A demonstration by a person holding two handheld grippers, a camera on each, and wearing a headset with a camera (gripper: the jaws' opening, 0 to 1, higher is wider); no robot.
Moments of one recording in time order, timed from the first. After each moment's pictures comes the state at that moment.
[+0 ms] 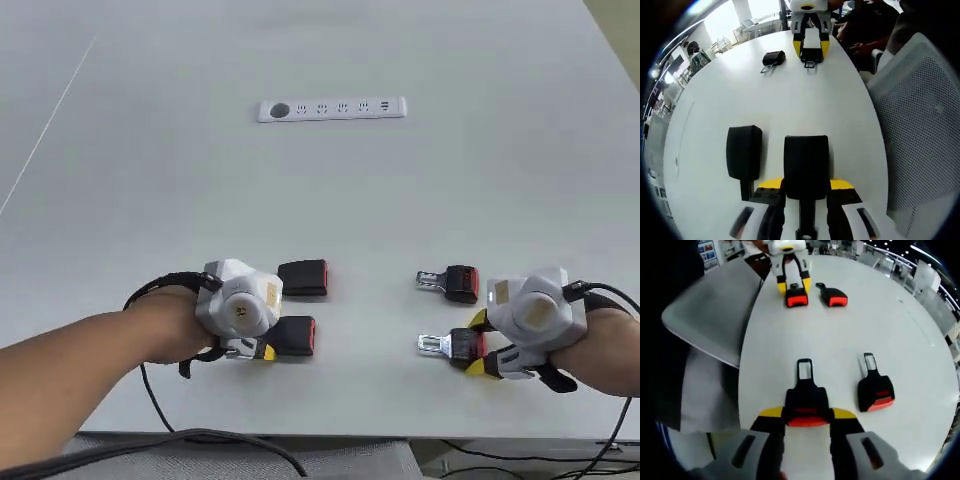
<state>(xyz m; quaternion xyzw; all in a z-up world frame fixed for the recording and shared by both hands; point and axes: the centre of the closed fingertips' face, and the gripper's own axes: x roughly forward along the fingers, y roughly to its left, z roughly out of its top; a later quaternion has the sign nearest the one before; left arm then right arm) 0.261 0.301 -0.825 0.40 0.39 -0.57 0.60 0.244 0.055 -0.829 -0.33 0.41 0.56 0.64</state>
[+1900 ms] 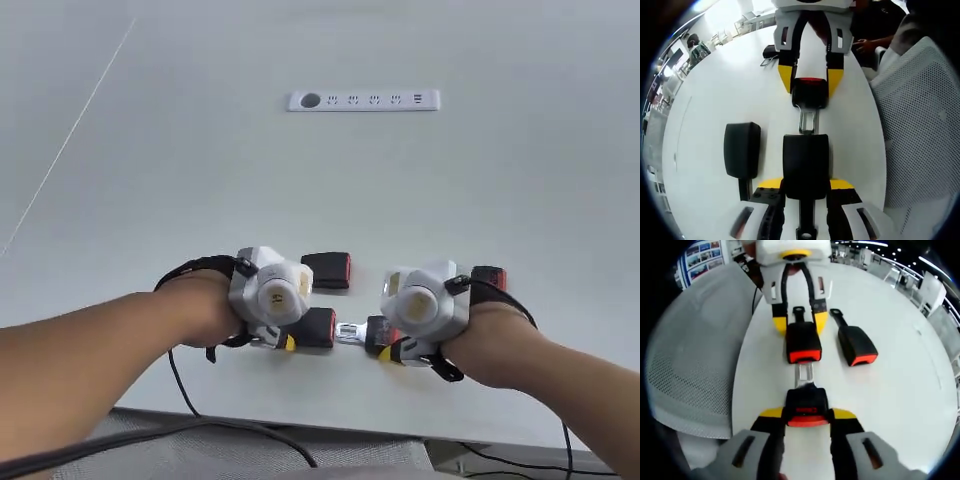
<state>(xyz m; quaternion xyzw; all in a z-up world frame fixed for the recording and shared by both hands) 0.260 0.301 -0.829 0.41 0.42 -0.55 0.59 0.256 0.198 -0.828 -0.34 0.37 0.58 0.64</state>
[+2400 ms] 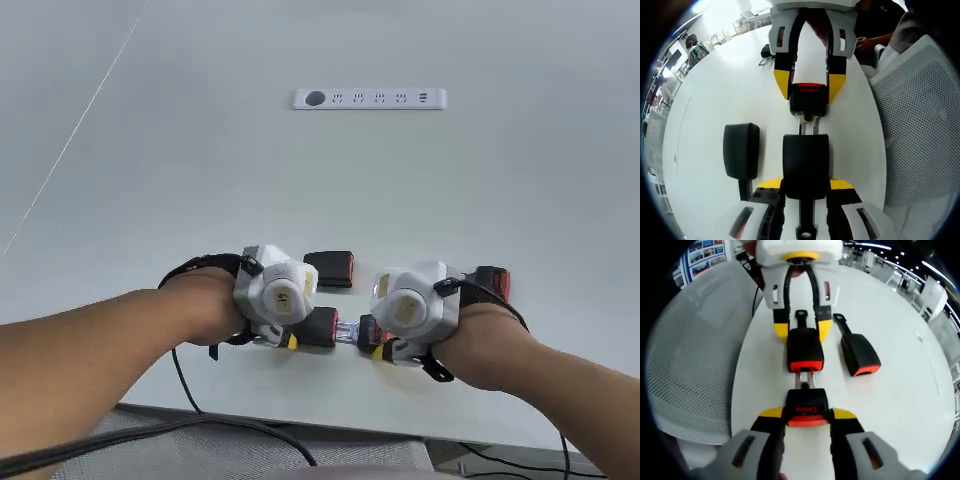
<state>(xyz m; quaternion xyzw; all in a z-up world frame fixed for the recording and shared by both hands) 0.260 0.300 -0.828 0.42 0.42 -0.55 0.59 0.256 0.210 -0.826 -0.35 0.36 0.58 0.64</state>
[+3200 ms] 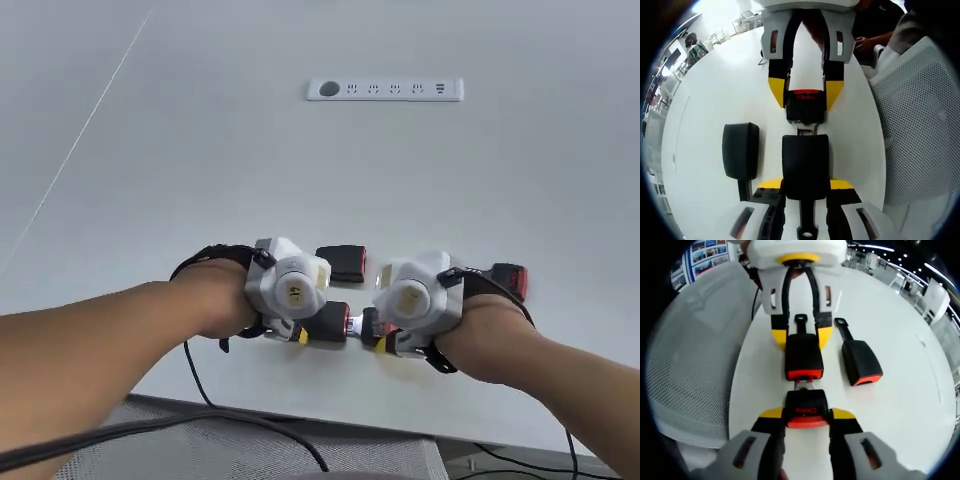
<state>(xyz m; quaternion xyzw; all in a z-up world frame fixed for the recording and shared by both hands) 0.260 0.300 -0.829 0.41 0.42 -0.55 0.58 0.262 0.223 -0.826 -0.35 0.36 0.59 0.63</state>
